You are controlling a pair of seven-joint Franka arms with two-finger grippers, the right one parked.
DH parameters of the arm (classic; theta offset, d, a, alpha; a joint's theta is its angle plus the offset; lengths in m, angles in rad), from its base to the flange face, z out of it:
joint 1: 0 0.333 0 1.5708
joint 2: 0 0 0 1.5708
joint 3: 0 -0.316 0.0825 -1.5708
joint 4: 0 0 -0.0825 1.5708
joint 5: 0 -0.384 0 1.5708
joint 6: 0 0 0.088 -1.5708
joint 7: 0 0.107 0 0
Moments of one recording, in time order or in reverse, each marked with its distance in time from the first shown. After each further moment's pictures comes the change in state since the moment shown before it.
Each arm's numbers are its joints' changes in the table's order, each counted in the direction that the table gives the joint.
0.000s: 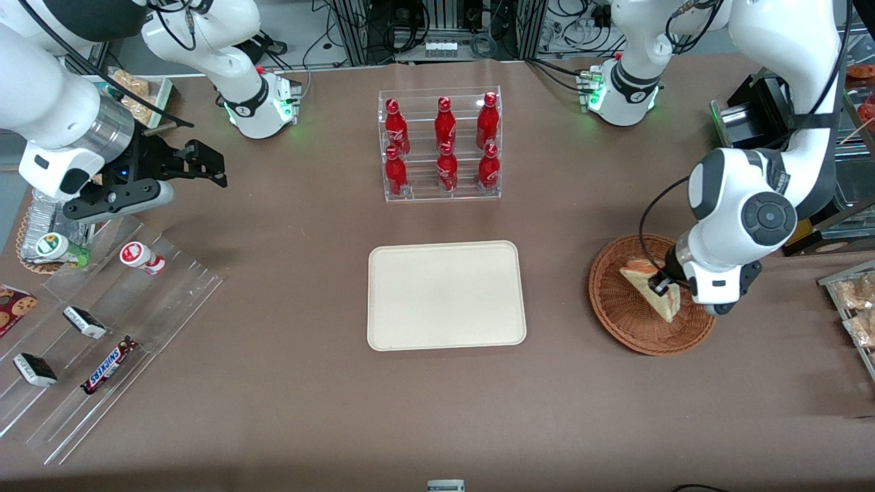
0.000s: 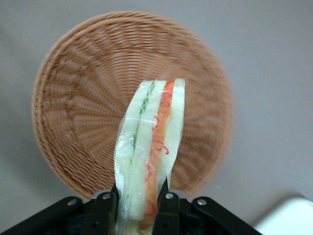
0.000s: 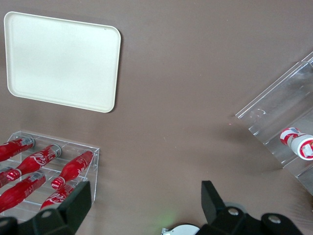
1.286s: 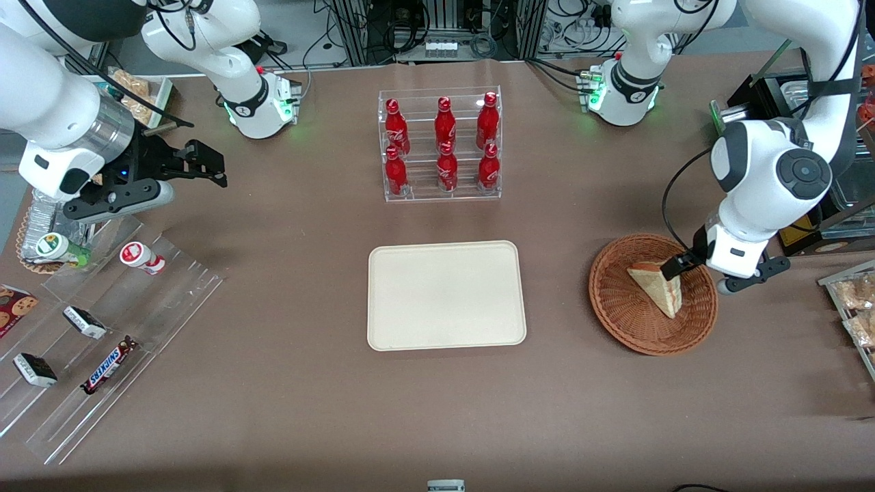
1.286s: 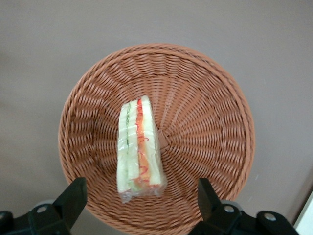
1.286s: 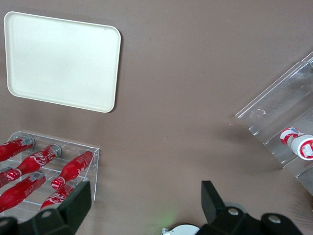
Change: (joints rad) arm 0.109 0.138 -0.024 -0.268 0.001 -0.242 0.324
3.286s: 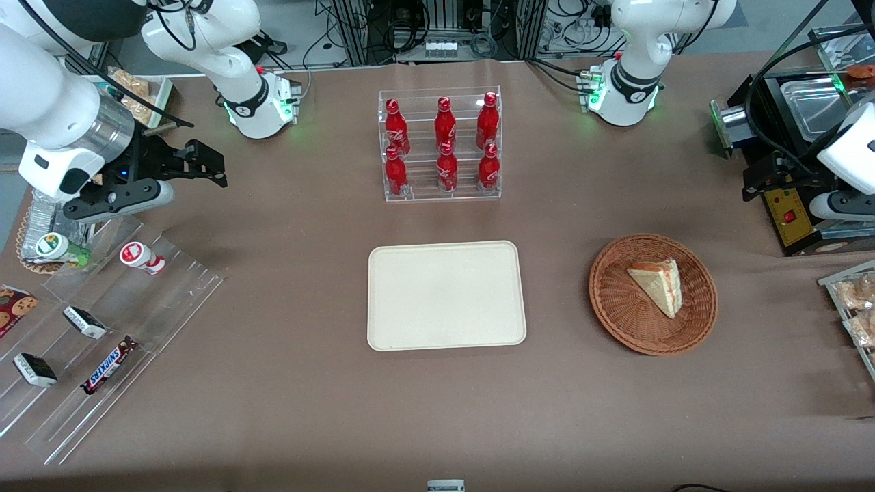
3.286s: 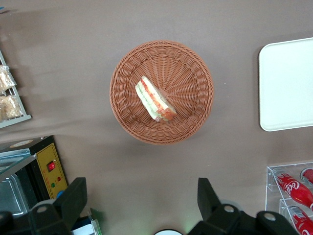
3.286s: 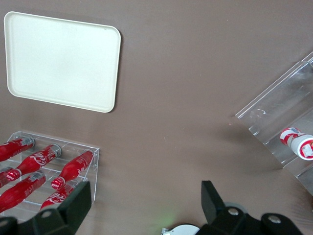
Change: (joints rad) arm 0.012 0.078 -0.004 0.652 0.004 0.860 0.689
